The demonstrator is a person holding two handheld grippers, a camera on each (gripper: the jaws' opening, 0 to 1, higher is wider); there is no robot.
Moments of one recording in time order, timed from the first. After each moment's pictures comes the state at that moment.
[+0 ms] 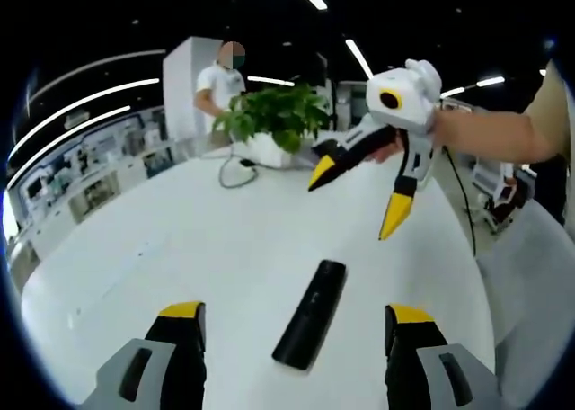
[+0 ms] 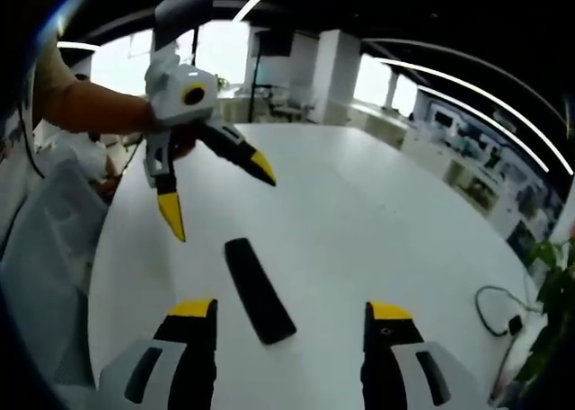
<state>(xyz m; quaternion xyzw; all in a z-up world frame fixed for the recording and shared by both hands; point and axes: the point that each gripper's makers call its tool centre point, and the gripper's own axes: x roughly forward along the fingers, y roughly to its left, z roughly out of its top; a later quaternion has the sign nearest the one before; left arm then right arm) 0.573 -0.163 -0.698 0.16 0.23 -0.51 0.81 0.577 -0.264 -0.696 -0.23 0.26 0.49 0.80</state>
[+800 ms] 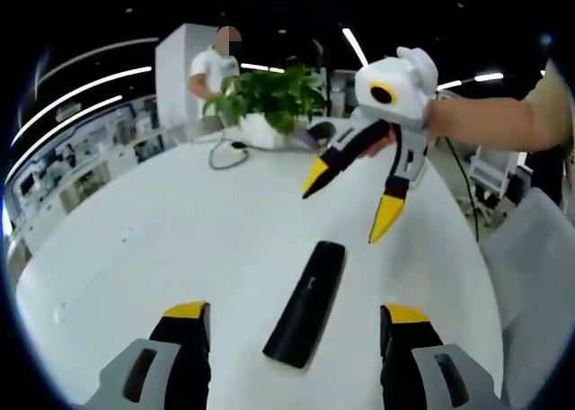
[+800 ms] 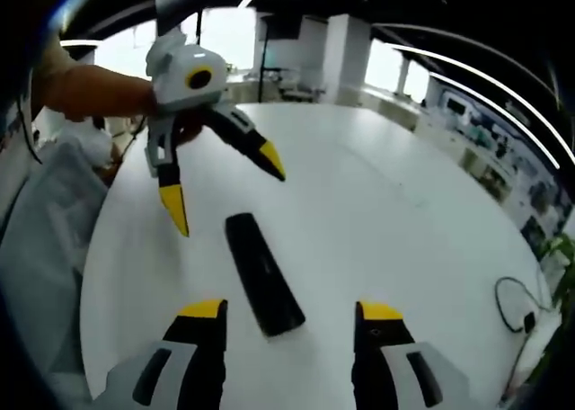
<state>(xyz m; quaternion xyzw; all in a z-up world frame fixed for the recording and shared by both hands) 0.574 -0.170 -0.730 0.17 0.26 -0.53 0.79 0.580 -0.262 -0.737 -0.25 0.30 0.50 0.77</state>
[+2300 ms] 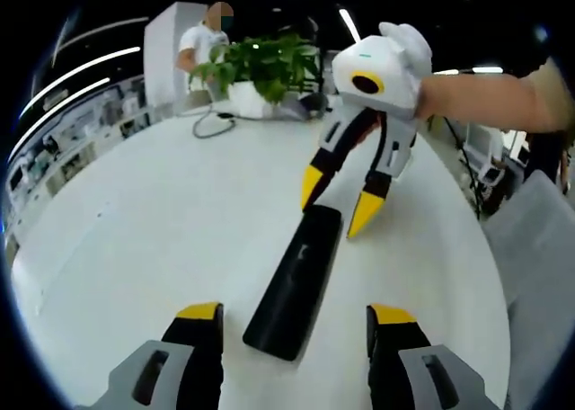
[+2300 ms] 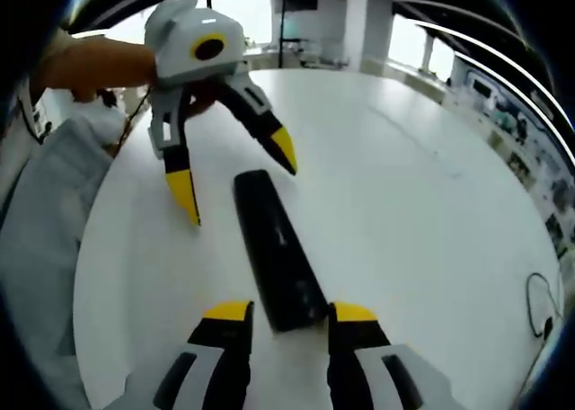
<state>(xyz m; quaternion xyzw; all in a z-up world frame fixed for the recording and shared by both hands) 0.568 -0.171 -0.769 0.19 0.31 -0.54 0.76 0.574 -0.254 -0.781 -0.27 0.36 0.53 0.72</state>
